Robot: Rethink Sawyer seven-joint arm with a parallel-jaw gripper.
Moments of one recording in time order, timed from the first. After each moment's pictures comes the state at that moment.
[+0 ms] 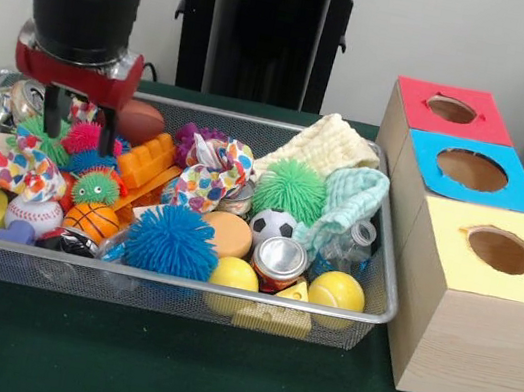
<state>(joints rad) -0.66 -0.58 0.34 1.35 -0.53 0.97 1.75</state>
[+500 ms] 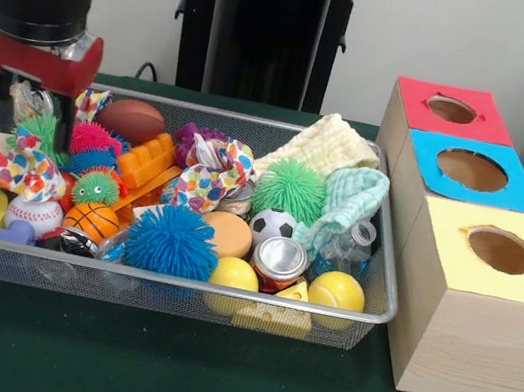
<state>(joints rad) -0.69 -0.58 0.36 1.26 -0.53 0.97 1.72</state>
